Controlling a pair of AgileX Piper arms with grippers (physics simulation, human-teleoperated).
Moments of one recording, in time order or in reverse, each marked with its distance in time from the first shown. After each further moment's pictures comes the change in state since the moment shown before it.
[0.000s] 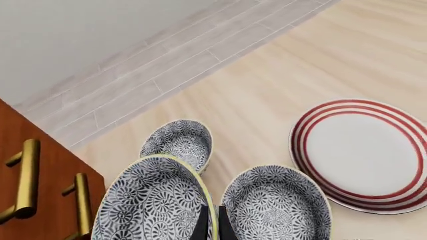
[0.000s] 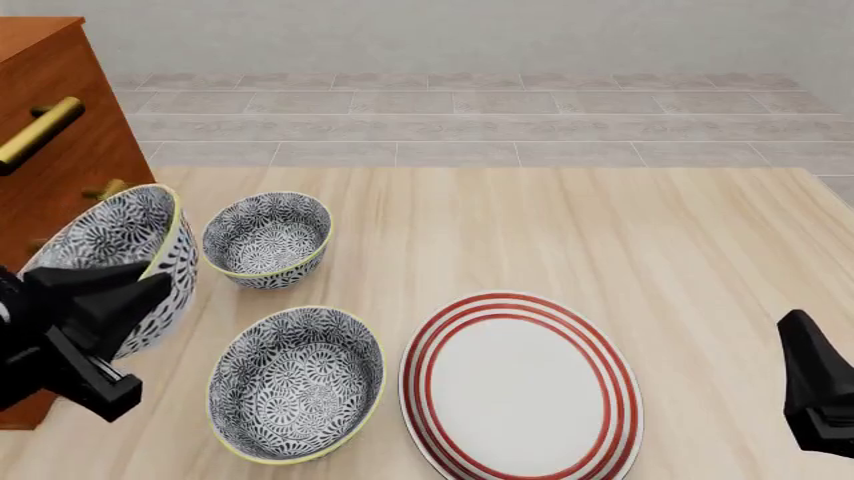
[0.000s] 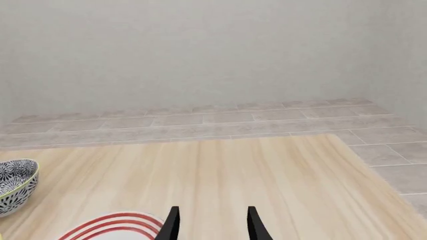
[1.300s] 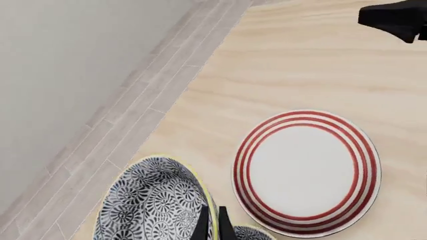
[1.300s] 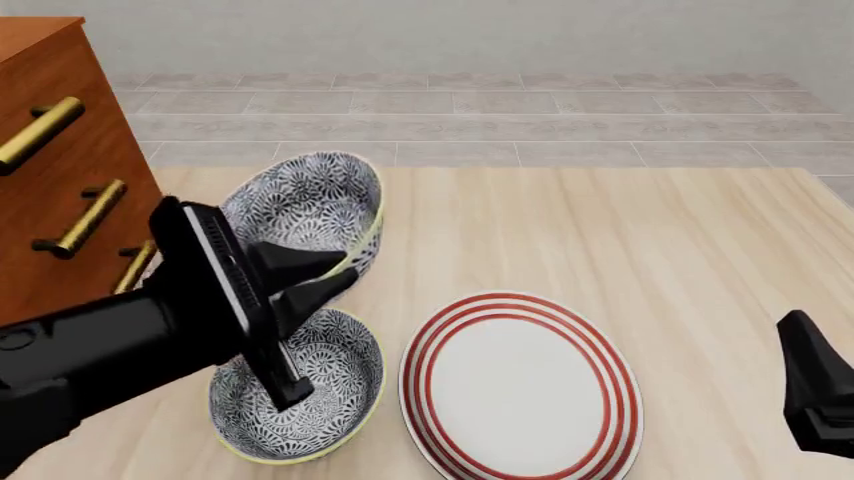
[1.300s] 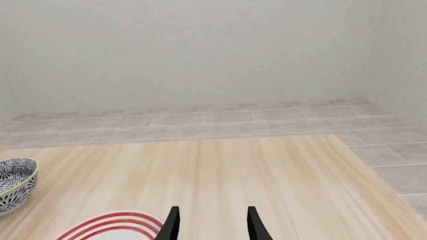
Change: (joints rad) left arm -0.385 0.467 -0.094 -0.395 0.236; right arm 0.001 -0.001 0.000 0.003 -0.006
